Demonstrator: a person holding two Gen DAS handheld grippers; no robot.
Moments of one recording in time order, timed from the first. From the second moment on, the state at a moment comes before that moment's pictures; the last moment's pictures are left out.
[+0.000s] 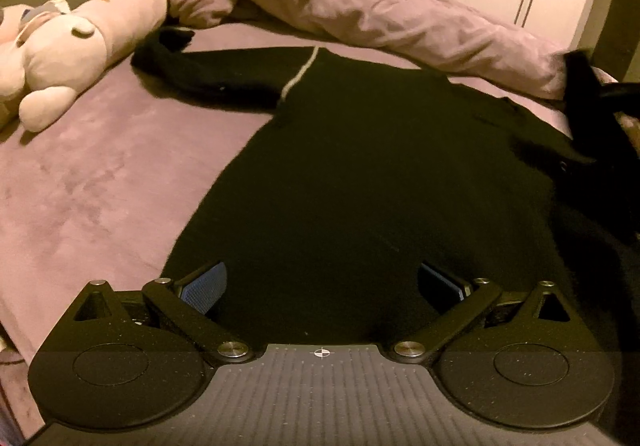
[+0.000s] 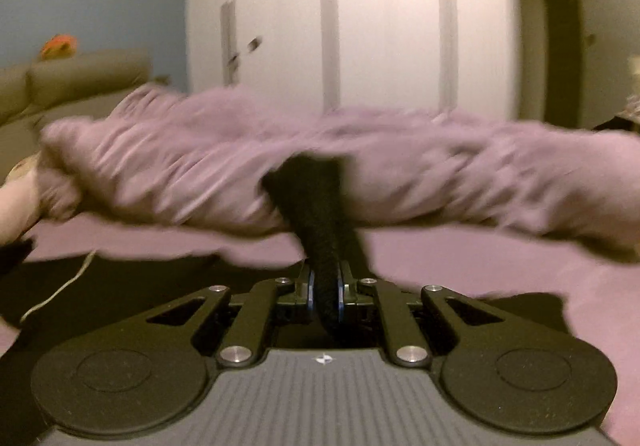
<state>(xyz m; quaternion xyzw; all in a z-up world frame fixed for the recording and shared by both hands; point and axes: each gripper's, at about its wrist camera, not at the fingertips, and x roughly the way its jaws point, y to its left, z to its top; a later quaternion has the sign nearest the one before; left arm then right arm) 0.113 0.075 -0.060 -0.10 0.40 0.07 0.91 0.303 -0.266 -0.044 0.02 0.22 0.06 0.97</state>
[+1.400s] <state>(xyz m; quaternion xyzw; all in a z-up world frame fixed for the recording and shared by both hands) 0.379 -0.016 -0.071 -0.18 0.43 -0.07 0.88 0.194 -0.439 -0.141 0.51 0.18 0.01 0.84</state>
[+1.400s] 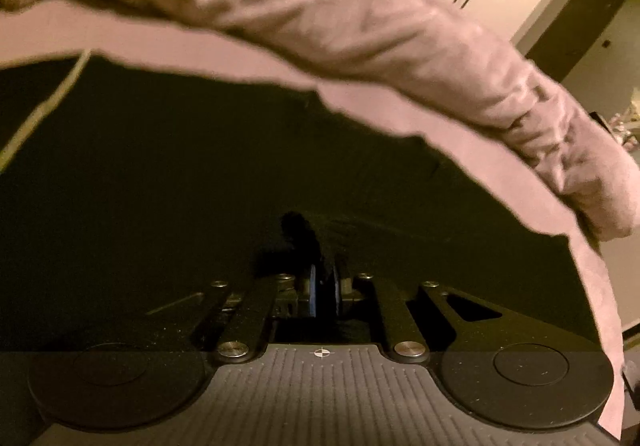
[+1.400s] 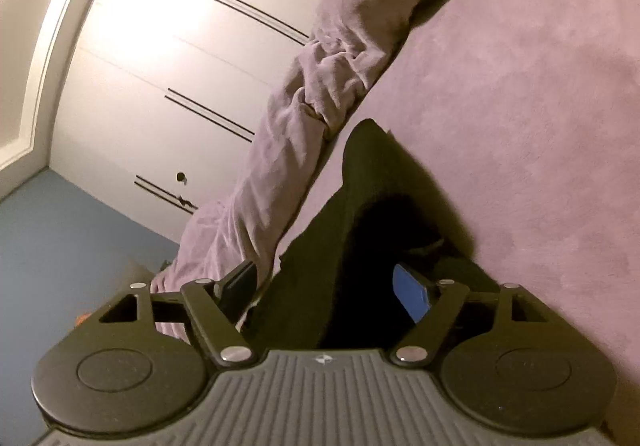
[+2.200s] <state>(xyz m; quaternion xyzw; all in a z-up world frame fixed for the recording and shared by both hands) 0.391 0.034 -0.062 -0.09 0.40 0.00 0.91 0.256 -0.420 -0.170 0.48 0.26 -0.08 0.83</state>
